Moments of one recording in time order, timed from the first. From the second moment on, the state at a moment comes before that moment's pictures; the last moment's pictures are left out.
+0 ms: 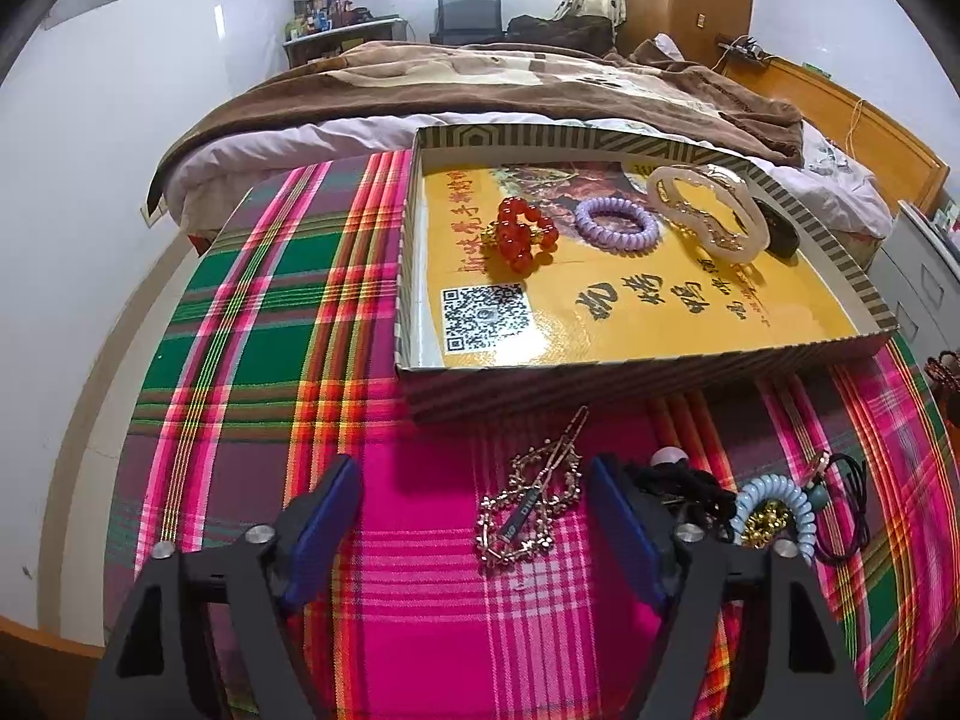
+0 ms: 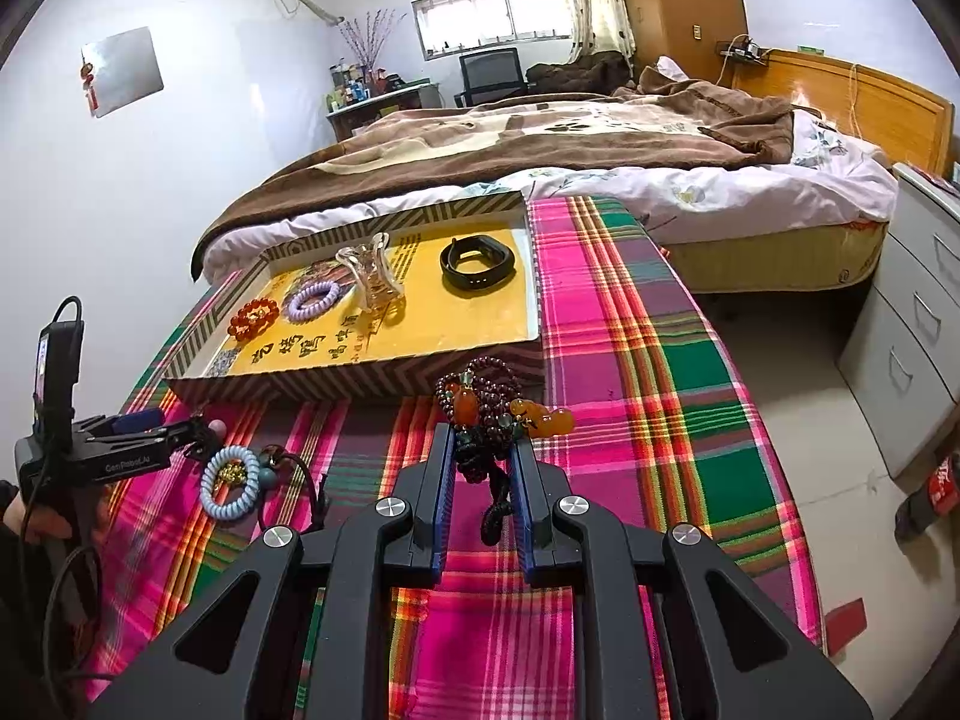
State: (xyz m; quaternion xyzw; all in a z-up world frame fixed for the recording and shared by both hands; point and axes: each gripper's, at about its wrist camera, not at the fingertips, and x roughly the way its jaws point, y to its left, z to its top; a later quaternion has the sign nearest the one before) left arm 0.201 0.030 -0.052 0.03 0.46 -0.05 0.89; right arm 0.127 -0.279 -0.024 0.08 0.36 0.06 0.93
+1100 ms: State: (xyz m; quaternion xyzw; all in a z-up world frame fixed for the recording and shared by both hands) left arm 0.178 0.038 -0.032 0.01 0.44 -0.05 0.90; right arm 0.123 -0.270 -0.013 0.07 0.35 0.07 0.93
